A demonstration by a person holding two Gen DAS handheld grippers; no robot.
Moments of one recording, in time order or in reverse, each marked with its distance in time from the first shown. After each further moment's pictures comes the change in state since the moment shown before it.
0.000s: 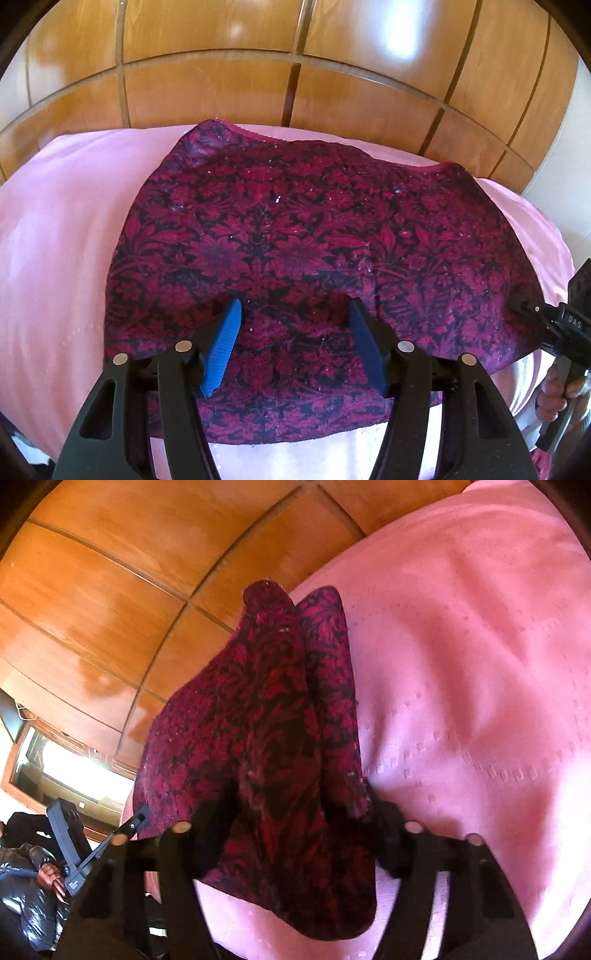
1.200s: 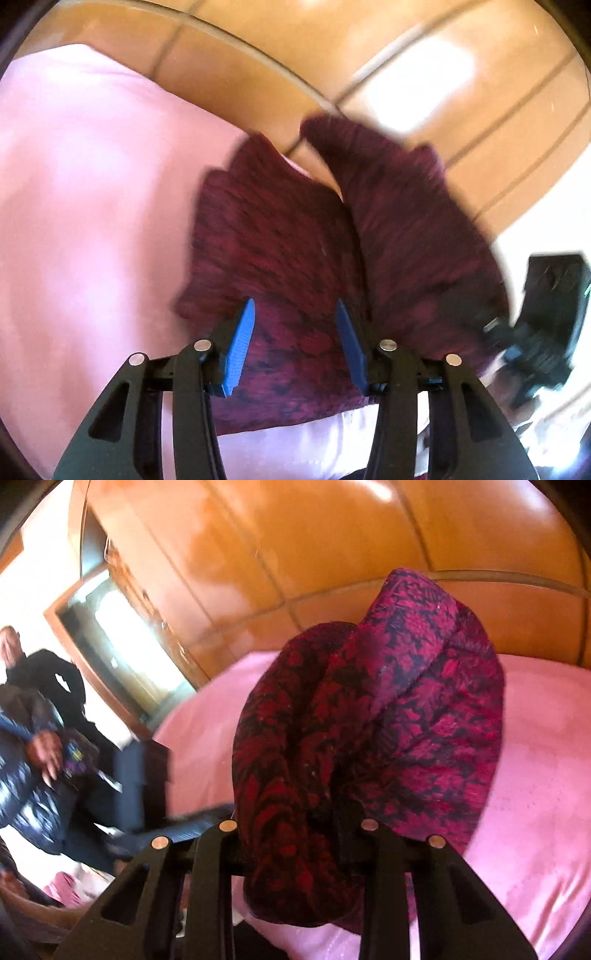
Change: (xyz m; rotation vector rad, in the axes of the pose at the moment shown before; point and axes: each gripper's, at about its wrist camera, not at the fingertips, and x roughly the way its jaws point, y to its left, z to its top) left arm -0.050 0.177 -0.012 -0.369 -0.089 -0.405; right arm 0.088 0.279 -0.046 -0.633 0.146 0.111
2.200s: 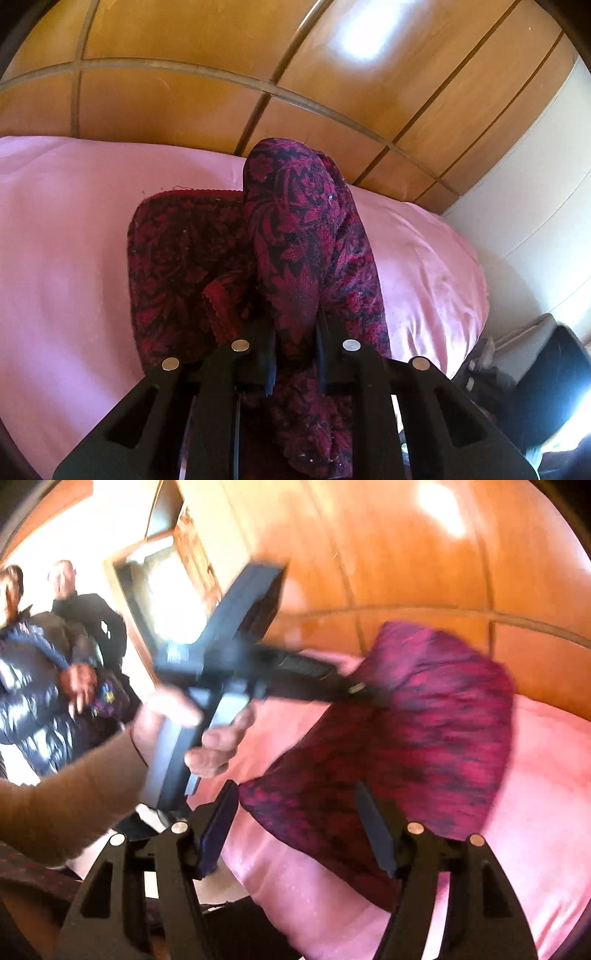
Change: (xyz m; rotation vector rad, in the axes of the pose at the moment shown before) left arm 0.037 -0.087 0.069 0.284 0.222 0.043; right arm -0.039 0.014 -0.046 -0.141 -0.100 0.100
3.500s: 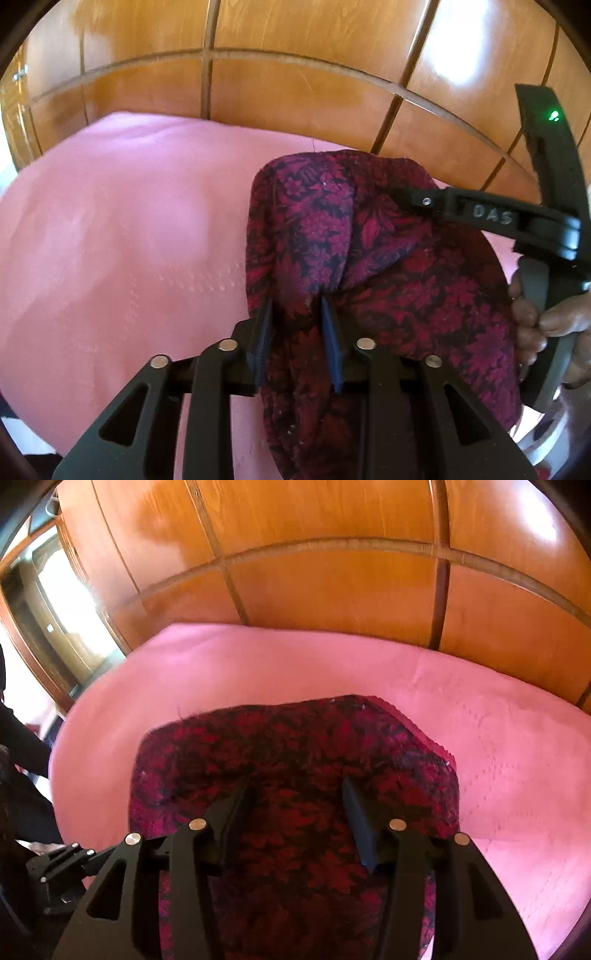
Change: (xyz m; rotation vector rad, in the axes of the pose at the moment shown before) left arm 0.010 0.053 -0.055 -0.086 -0.123 0.485; right arm 0.186 -0.114 0.086 0.142 0.204 -0.330
